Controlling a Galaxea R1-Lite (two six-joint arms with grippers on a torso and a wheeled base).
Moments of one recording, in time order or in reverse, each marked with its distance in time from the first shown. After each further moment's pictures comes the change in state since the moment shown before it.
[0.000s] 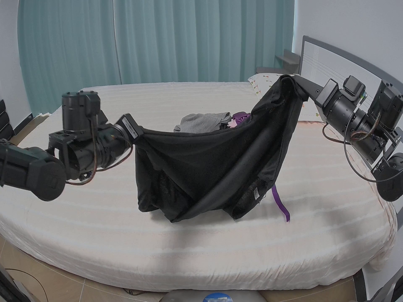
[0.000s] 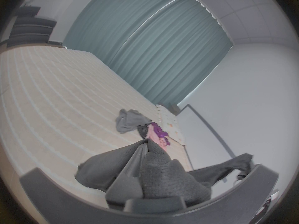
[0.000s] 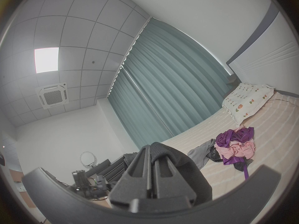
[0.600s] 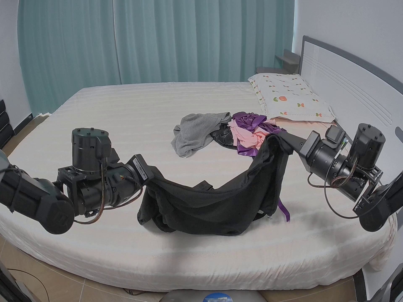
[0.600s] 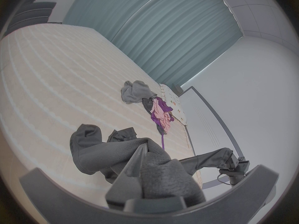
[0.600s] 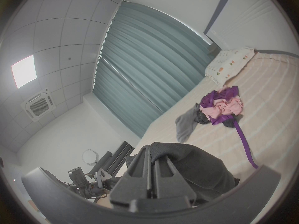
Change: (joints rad) left arm -0.059 0.013 0.222 -0.097 -0.101 -0.081; right arm 0.021 0.121 0.239 -0.141 0.011 0.149
